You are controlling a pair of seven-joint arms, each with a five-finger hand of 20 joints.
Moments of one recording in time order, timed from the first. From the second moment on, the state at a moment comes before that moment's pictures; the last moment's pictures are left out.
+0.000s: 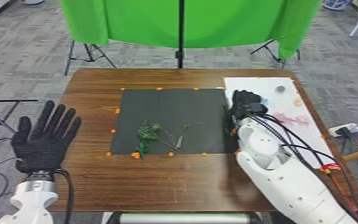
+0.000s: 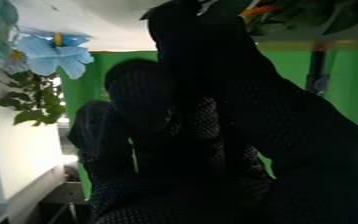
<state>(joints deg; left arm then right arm) 125.3 -62.5 -96.6 -119.3 2.7 1.6 22.2 -74.9 -62.4 55.1 -88.4 -147.4 1.8 34.0</state>
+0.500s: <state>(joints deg) 125.4 -62.4 -96.3 -119.3 2.1 1.7 22.2 -85.4 -58.2 57.2 -105.6 -137.9 1.9 36.1</state>
